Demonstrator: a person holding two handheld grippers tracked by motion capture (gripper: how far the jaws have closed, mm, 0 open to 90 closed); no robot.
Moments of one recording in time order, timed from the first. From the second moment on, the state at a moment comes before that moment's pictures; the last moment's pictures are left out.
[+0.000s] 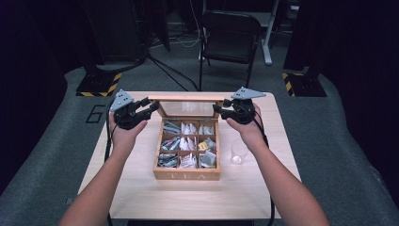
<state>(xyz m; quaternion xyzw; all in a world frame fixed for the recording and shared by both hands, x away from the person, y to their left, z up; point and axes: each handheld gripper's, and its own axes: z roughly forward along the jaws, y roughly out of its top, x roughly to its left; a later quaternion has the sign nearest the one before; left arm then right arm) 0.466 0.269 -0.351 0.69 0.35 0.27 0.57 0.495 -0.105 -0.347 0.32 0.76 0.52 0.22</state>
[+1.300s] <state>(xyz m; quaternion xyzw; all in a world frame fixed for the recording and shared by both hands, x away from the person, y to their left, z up) 0.492 0.268 -0.343 0.69 0.36 0.26 0.57 0.523 -0.100 -0.353 0.33 0.76 0.52 0.21</state>
